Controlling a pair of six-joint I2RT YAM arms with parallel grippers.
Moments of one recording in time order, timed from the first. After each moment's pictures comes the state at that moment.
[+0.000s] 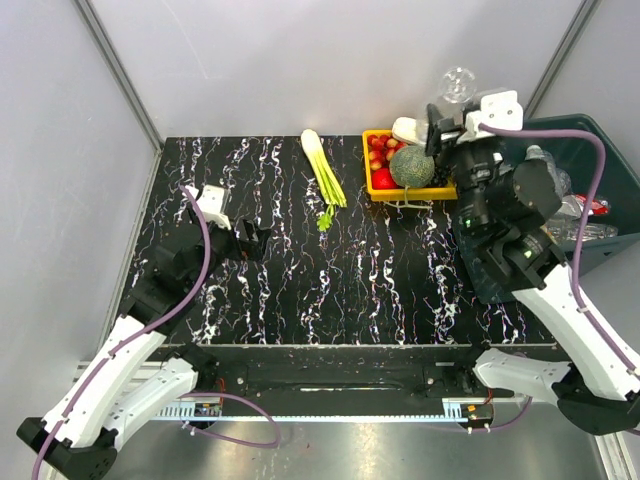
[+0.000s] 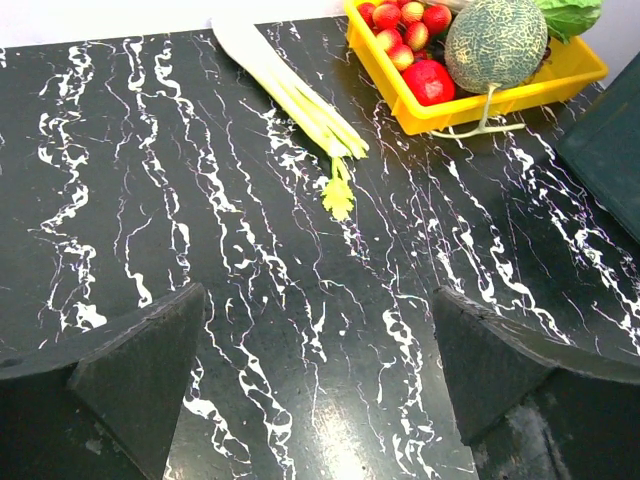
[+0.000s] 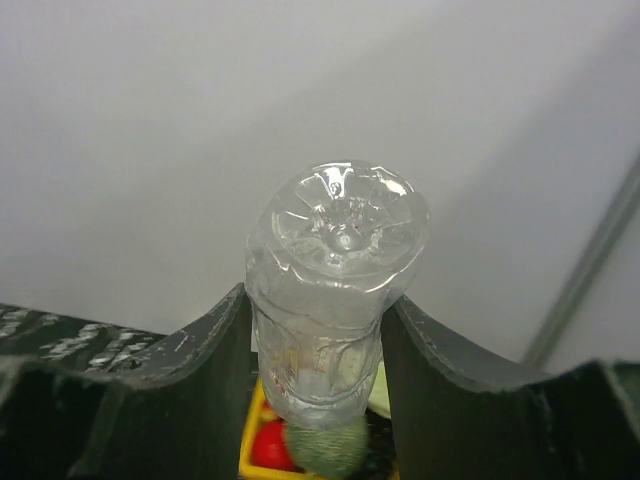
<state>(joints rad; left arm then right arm) -0.52 0.70 0.84 -0.36 -0.08 -0.20 0.74 1.06 1.42 0.08 0.50 -0.32</state>
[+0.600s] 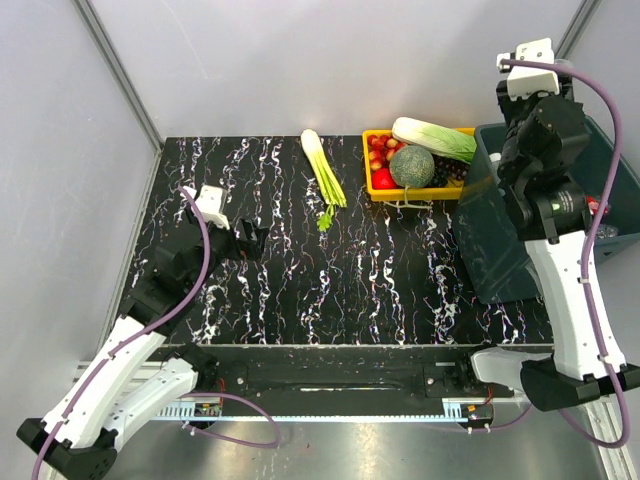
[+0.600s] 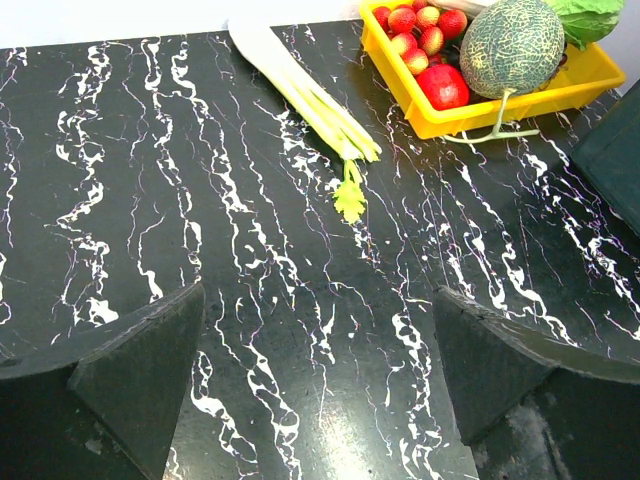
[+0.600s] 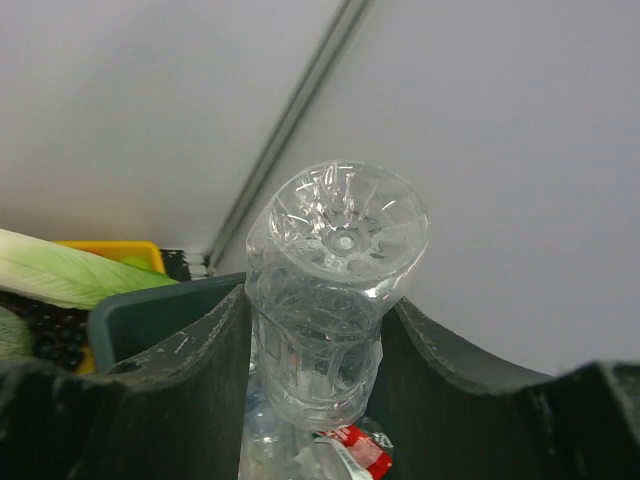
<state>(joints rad) -0.52 0.69 0.83 -0.36 -0.12 -0.20 0.29 1.22 1.72 -0.33 0.66 -0.60</state>
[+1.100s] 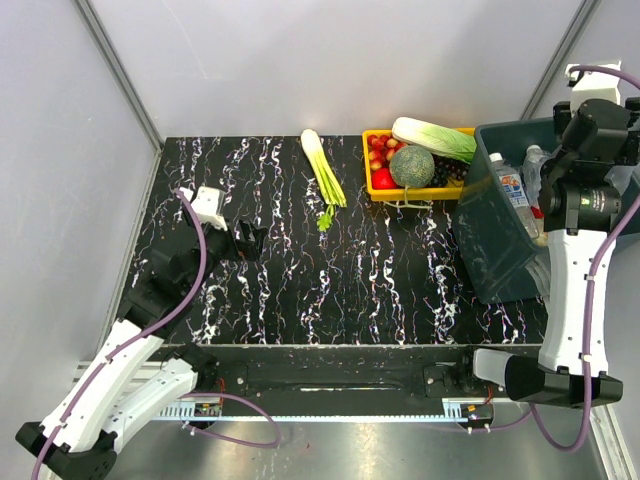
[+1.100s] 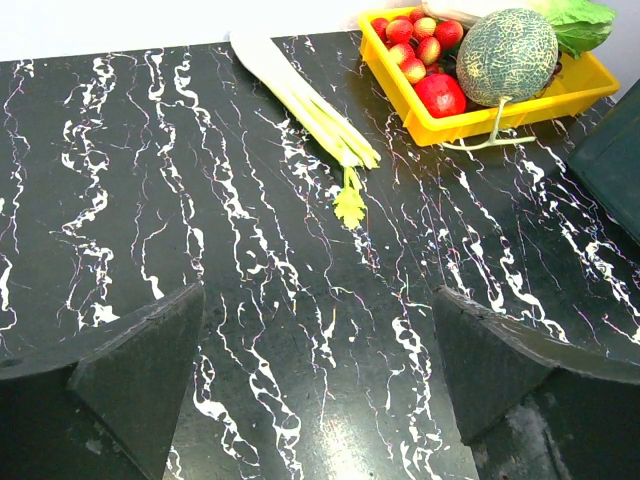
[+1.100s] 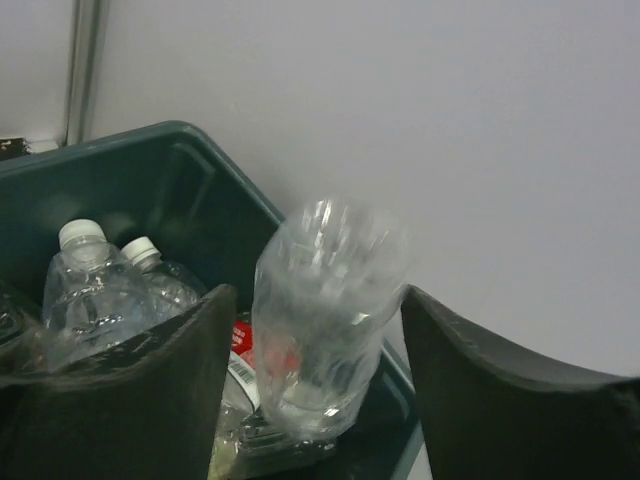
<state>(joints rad) -0.52 0.67 0.83 -0.36 -0.12 -0.19 -0.11 1.23 1.71 -0.52 0.63 -0.51</state>
